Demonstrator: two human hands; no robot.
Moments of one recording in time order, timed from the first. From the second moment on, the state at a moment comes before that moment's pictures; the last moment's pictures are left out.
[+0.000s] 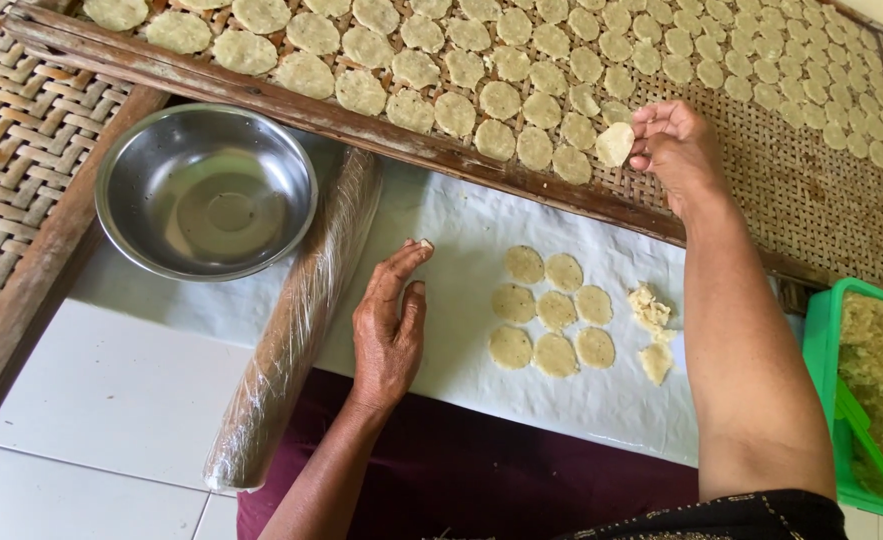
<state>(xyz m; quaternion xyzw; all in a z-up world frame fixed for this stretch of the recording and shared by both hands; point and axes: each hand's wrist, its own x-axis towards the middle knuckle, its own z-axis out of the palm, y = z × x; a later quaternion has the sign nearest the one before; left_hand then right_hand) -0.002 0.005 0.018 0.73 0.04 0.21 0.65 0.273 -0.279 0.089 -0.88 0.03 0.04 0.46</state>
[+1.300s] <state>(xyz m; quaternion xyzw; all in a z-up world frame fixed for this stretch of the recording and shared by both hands) -0.003 0.006 0.017 0.73 0.03 0.22 0.64 0.165 -0.281 0.119 -0.98 -0.18 -0.02 0.10</state>
